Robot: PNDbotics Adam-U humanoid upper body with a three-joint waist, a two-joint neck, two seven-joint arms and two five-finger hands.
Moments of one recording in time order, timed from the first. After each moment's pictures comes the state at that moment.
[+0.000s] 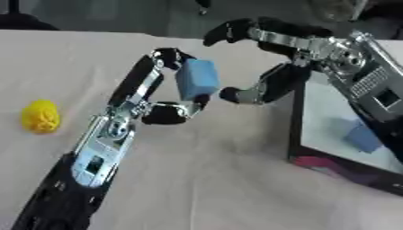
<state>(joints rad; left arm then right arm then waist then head) -0.71 0.11 -0.35 -1.49 -0.53 -0.10 -0.08 -0.86 -0.58 0.45 -1.70 0.24 0.00 0.52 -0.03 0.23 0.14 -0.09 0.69</state>
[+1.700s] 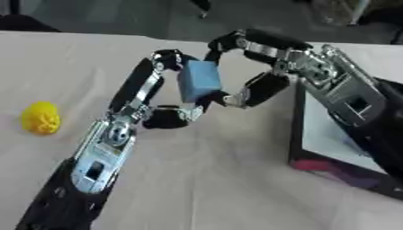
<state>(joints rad) -0.71 0.09 -0.35 -1.49 -0.51 -0.12 -0.06 -0.86 -0.56 0.47 -1.62 0.24 0.01 0.43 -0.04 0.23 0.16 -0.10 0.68</state>
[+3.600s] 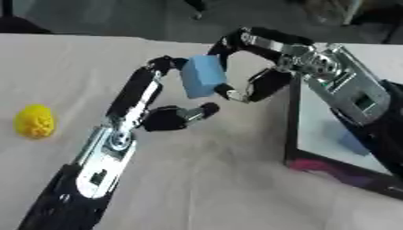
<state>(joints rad) -0.69 0.11 -0.35 -1.46 -0.67 0.04 -0.03 -0.84 -0.61 0.43 -1.66 0.12 0.08 0.42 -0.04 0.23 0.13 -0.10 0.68</state>
